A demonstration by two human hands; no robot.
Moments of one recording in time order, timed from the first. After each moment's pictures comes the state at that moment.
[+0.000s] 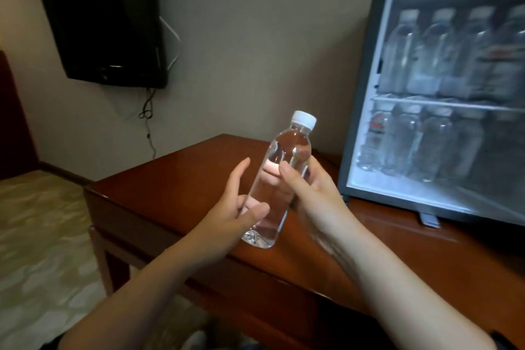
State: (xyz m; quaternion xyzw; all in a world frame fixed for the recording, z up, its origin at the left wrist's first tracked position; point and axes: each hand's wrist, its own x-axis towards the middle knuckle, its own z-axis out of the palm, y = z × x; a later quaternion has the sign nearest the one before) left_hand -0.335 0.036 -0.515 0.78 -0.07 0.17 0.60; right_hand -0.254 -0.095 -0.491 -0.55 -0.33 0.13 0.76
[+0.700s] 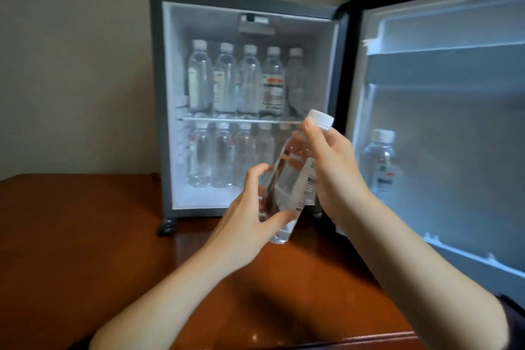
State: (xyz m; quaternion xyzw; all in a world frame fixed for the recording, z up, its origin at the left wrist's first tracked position) left_hand -0.231 -0.226 -0.476 0.81 -0.28 0.17 0.49; right_hand -0.224 -0.353 -0.407 -0.63 -0.14 -0.26 0.72
